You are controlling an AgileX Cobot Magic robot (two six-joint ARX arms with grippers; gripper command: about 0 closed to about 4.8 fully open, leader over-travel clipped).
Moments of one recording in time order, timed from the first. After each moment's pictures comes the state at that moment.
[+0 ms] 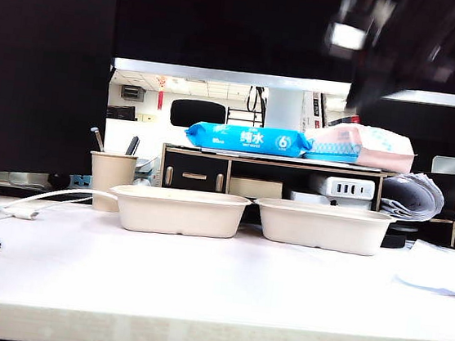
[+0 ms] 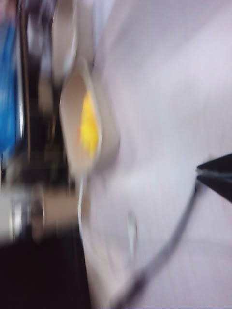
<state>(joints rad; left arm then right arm) -0.28 0.00 0.02 -0.15 0.05 -0.04 0.35 1.48 1.19 -0.30 -0.01 0.03</state>
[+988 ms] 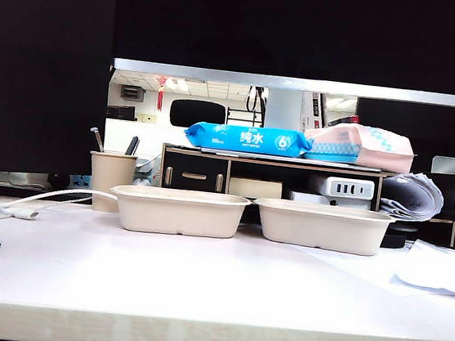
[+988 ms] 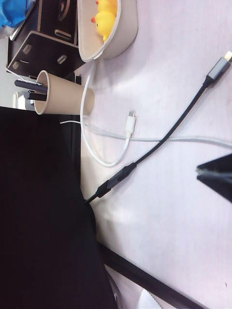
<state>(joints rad) 0.03 0.00 0.02 -0.15 0.05 -0.04 0.36 0.30 0.59 -0.39 -0.08 0.05</state>
